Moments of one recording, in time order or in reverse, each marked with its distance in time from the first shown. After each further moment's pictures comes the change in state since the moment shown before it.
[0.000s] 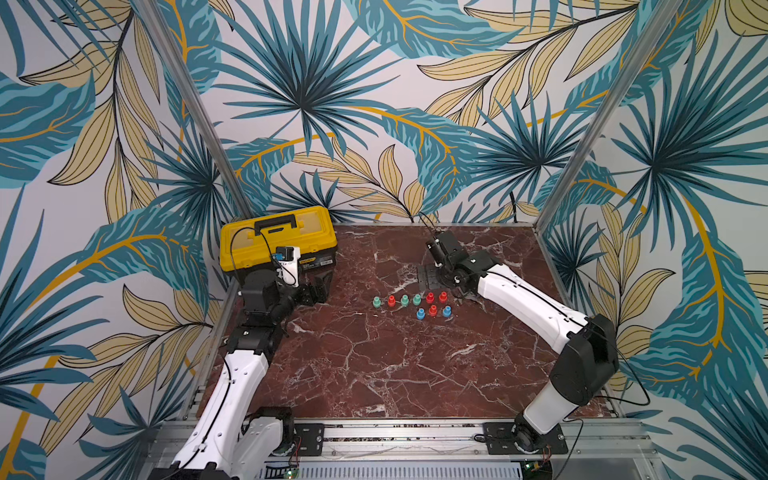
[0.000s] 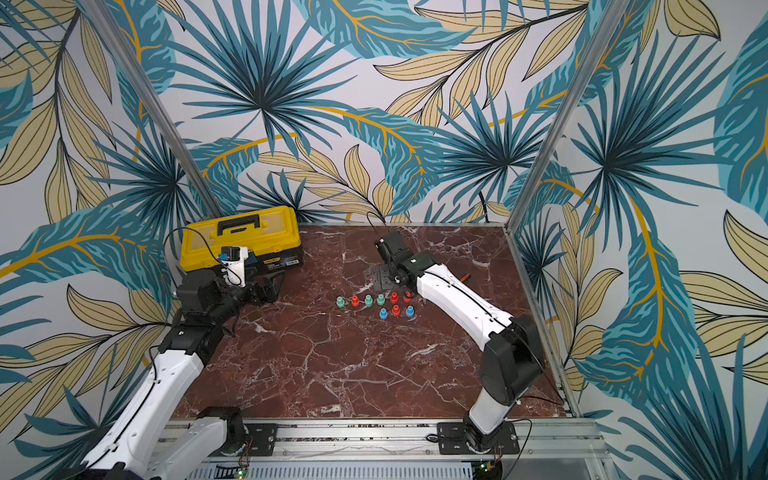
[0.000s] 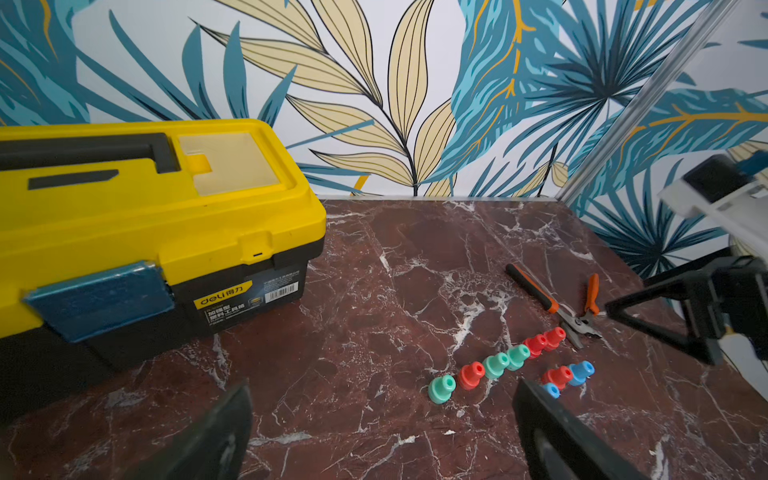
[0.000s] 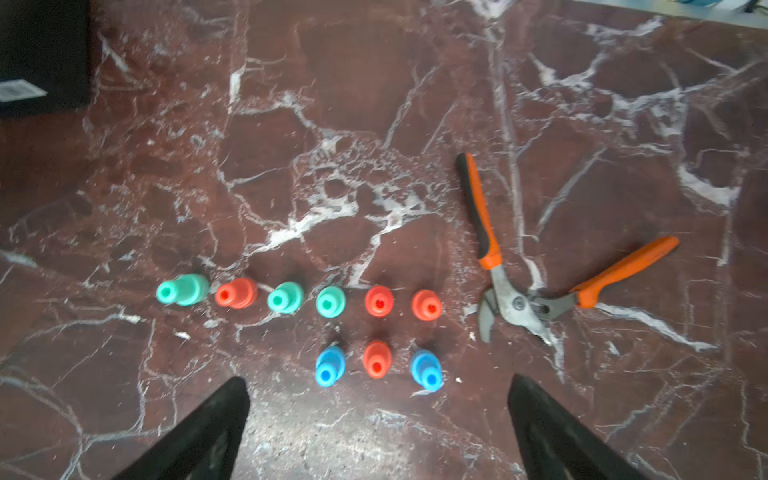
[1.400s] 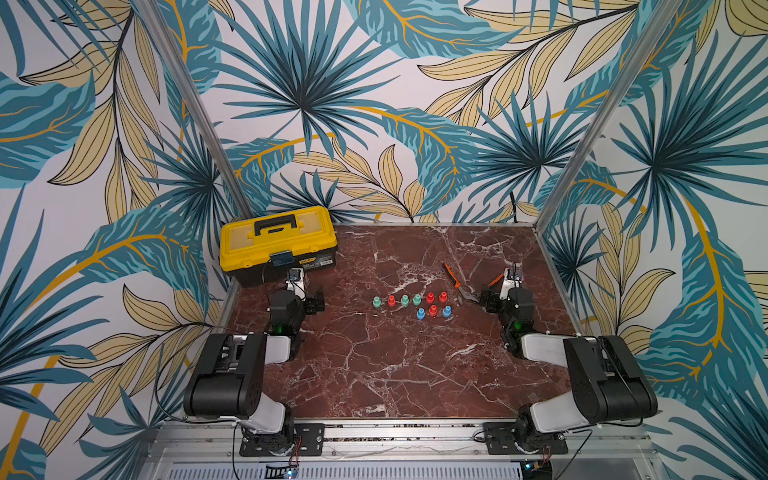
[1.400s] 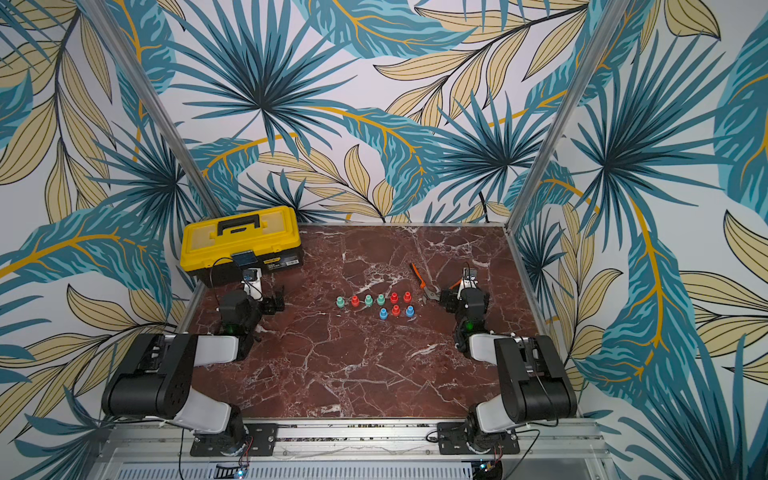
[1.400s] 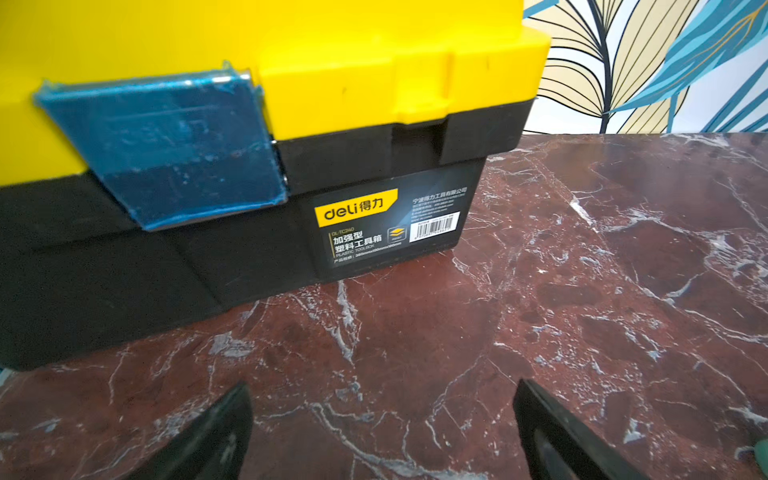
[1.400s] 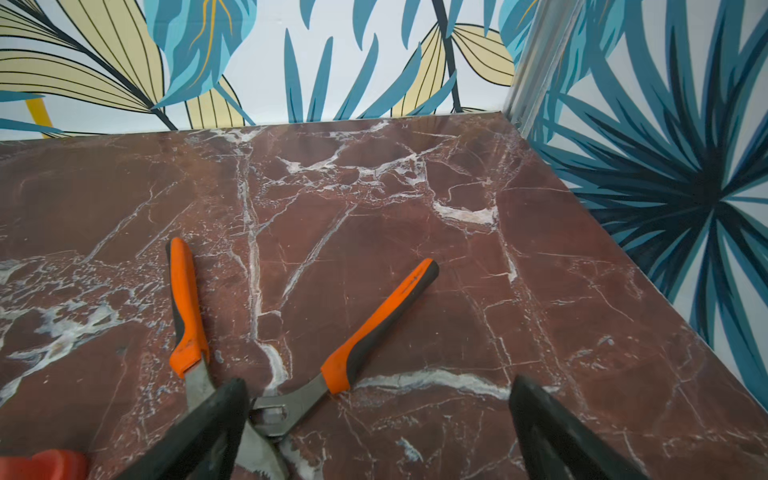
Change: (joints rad) left arm 0.041 0.571 -0.328 0.906 -0.296 0.158; right arm -0.496 -0.153 -1.036 1.501 -0.085 -0.299
